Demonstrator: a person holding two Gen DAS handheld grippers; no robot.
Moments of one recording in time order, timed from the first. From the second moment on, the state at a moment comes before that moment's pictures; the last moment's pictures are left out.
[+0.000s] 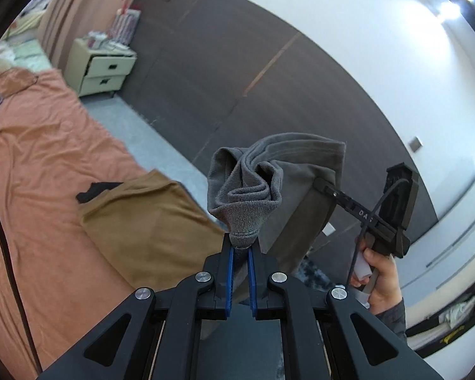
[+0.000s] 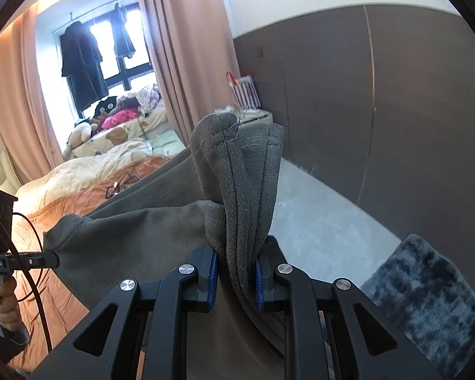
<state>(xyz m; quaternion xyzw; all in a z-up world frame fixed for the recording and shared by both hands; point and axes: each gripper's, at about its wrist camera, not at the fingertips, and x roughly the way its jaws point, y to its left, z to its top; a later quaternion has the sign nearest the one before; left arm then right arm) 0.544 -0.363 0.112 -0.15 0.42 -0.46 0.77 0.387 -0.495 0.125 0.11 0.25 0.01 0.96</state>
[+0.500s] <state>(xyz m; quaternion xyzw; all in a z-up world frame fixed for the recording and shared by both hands) 0.672 -0.357 0.020 -0.16 0.47 -0.38 0.78 0.523 -0.418 0.090 0.10 0.33 0.01 0.94</state>
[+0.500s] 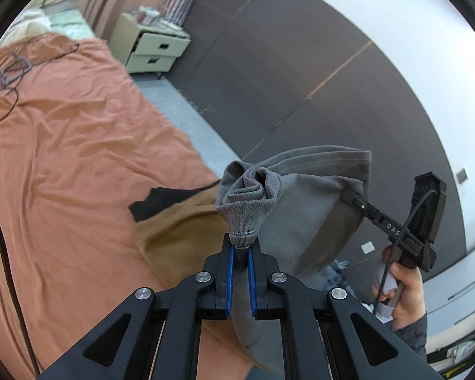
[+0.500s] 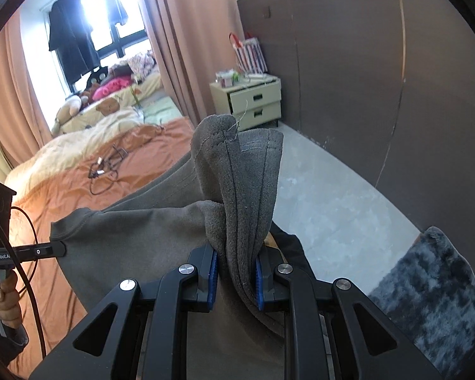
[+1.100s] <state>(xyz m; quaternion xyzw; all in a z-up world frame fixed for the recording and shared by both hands) 0.746 -0.355 -0.096 -0.13 0.51 -0.30 0.80 0.589 -0.437 0.052 0.07 0.39 -0.05 0.92</state>
